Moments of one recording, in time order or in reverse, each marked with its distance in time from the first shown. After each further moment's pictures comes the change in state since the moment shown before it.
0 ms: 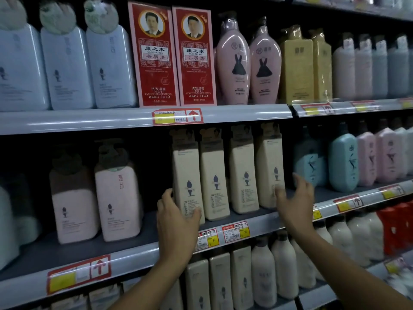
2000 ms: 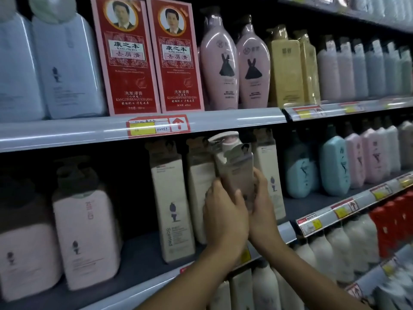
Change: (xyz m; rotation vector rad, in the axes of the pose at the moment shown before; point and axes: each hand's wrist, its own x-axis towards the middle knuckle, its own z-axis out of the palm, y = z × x) left_hand 0.013 0.101 0.065 -0.192 -0.231 0.065; right_hand -0.021 -0.047 0.050 0.308 -0.186 -0.241
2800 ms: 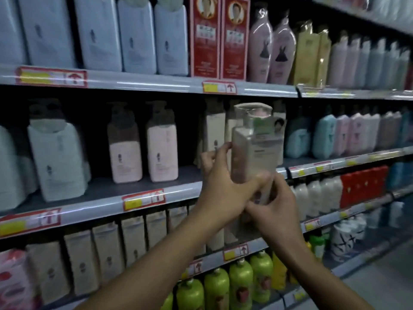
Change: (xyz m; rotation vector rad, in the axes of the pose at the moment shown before) left_hand -0.147 0.023 -0.206 -0.242 -0.287 0.012; right_hand -0.201 -0.206 -0.028 0.060 -0.076 0.169
